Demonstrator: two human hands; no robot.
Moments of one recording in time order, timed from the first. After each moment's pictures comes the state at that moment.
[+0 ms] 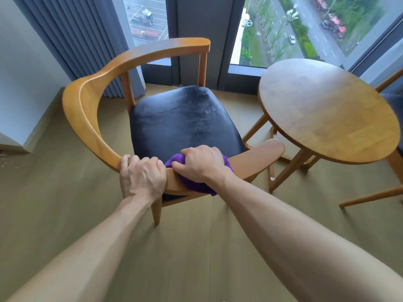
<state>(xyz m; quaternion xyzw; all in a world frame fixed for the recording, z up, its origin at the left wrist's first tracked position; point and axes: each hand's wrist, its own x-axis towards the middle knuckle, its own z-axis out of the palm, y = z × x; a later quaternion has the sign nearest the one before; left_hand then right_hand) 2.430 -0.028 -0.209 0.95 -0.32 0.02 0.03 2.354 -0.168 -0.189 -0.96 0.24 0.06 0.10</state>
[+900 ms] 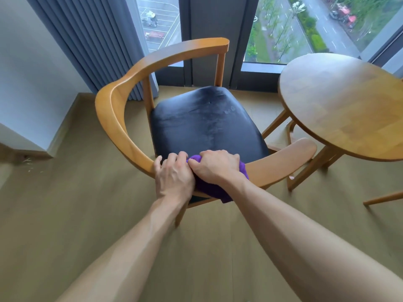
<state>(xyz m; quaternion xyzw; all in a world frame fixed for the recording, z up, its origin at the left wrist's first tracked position) 2.445 -0.023 -0.206 0.93 -0.33 -0.07 0.17 2.388 -0.129 -0.185 -0.90 0.38 0.13 0.18</state>
